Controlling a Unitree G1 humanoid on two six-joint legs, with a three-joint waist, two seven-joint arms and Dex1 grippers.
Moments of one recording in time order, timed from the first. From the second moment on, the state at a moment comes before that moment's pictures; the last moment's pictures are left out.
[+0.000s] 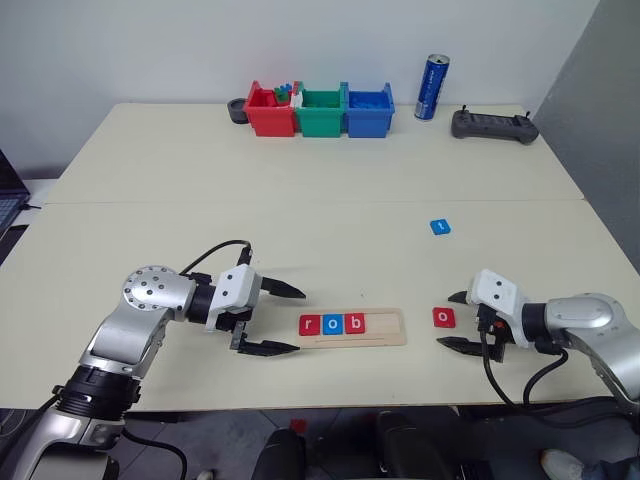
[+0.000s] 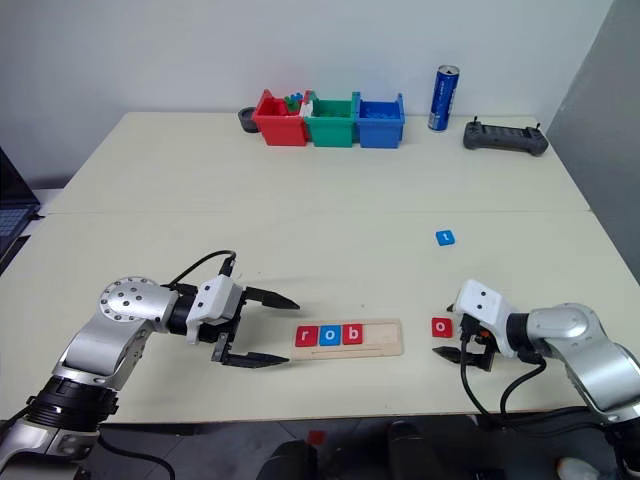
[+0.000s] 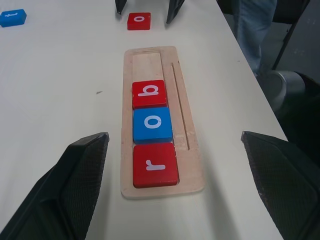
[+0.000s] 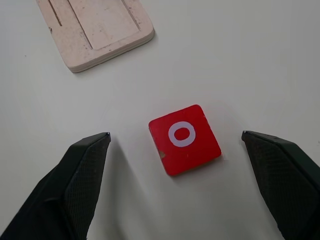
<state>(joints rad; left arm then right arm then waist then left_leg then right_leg) -0.34 0.77 -0.12 -0.01 -0.34 0.07 -1.44 -0.19 -0.94 0.14 -0.29 0.26 0.55 1.01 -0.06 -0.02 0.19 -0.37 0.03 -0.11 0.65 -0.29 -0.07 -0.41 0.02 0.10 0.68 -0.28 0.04</state>
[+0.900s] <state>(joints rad) -0.32 0.80 -0.12 -0.06 -0.33 0.10 -1.41 -0.40 -0.75 0.39 -0.44 0.21 0.70 0.97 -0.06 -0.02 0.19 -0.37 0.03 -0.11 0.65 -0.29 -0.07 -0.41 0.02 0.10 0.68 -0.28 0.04</state>
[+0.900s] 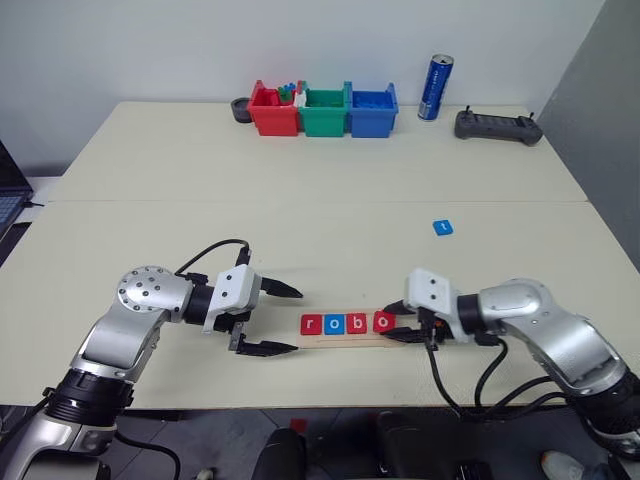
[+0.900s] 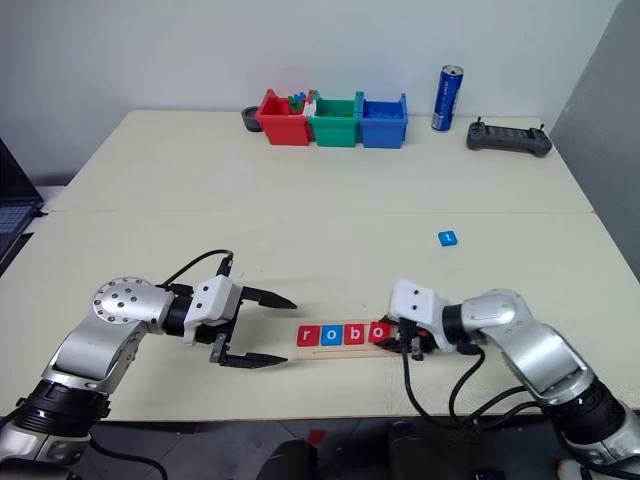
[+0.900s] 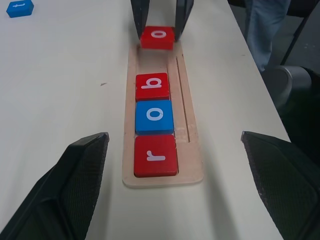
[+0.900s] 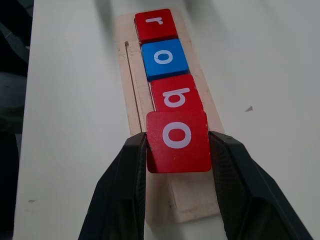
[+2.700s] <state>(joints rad) -0.28 0.80 -0.12 0.00 -0.31 0.02 -1.41 -0.40 -0.82 0.42 -0.46 0.14 0.76 0.98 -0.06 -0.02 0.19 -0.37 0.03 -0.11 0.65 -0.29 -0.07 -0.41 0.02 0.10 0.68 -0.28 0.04</state>
